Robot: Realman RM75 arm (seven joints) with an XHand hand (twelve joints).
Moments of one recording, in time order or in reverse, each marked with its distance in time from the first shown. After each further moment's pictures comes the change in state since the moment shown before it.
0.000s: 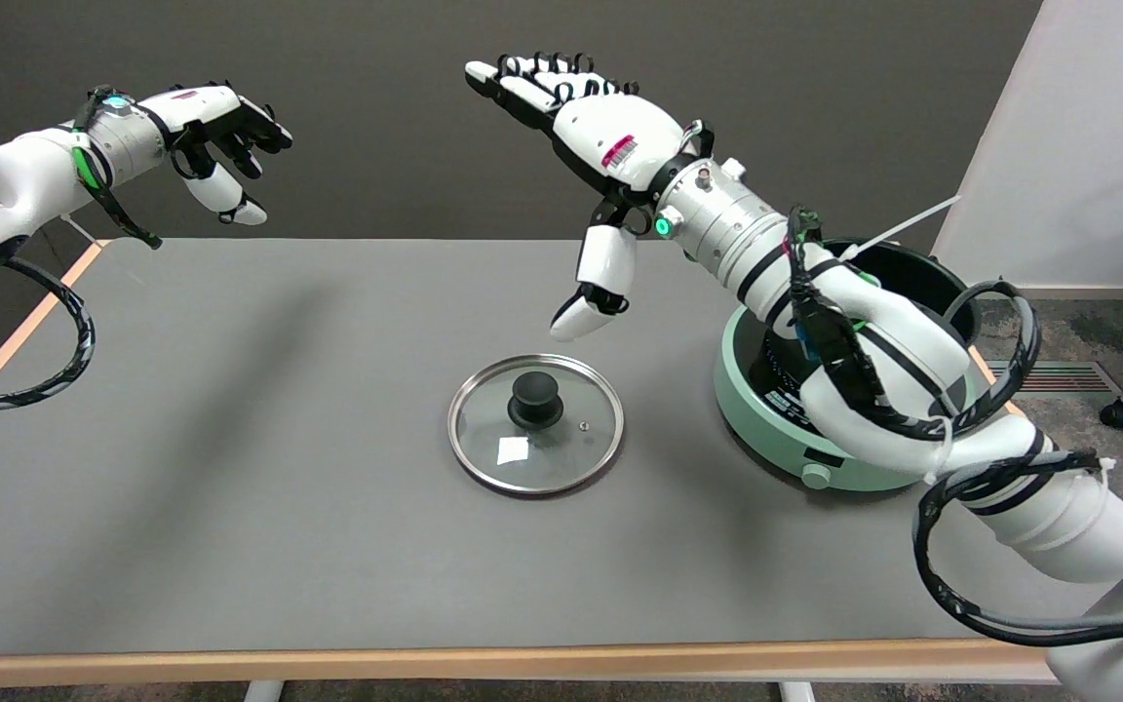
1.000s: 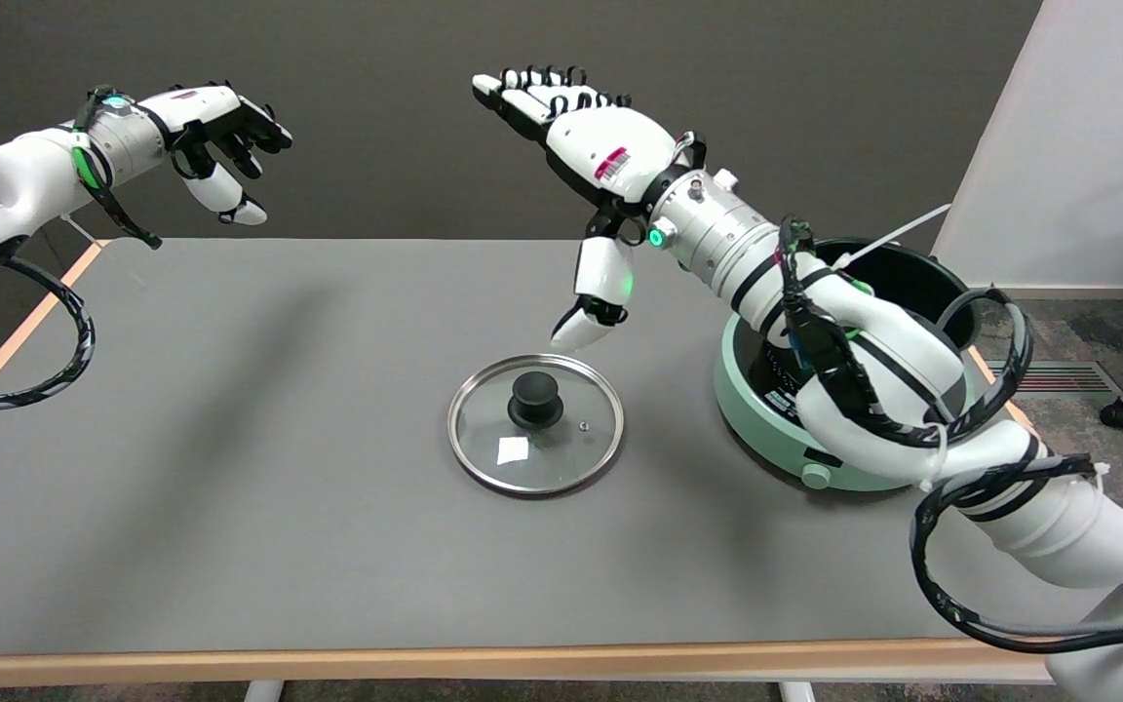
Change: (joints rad) arm -0.009 -0.006 -0.013 -0.003 -0.004 0.000 -0.001
